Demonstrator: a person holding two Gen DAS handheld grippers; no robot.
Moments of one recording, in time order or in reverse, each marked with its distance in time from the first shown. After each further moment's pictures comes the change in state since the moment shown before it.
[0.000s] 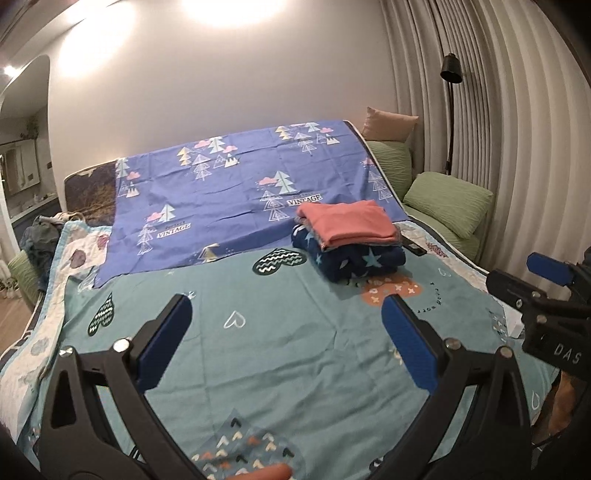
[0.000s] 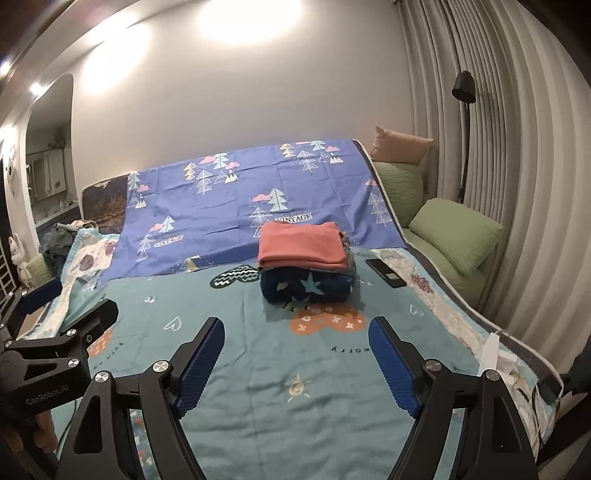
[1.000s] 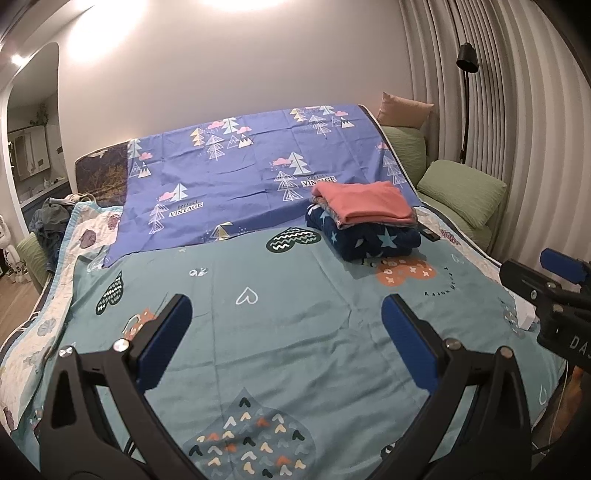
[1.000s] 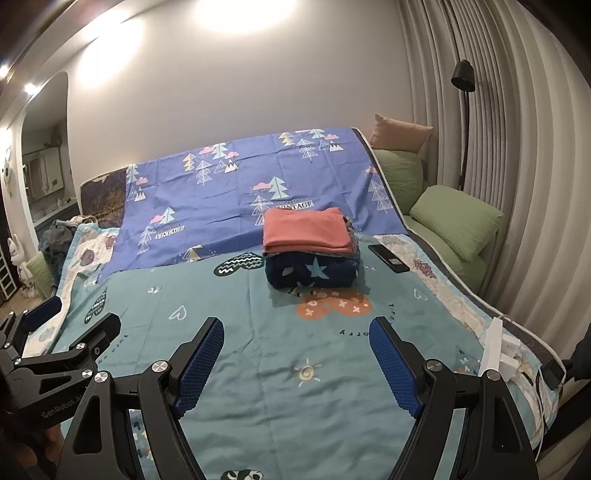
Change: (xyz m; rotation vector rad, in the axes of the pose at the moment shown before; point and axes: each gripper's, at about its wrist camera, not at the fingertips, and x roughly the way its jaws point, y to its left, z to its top) left arm 0.005 0.007 -0.021 -0.020 0.059 0.043; right arm 0.002 0.012 -0.012 0.008 0.045 -0.007
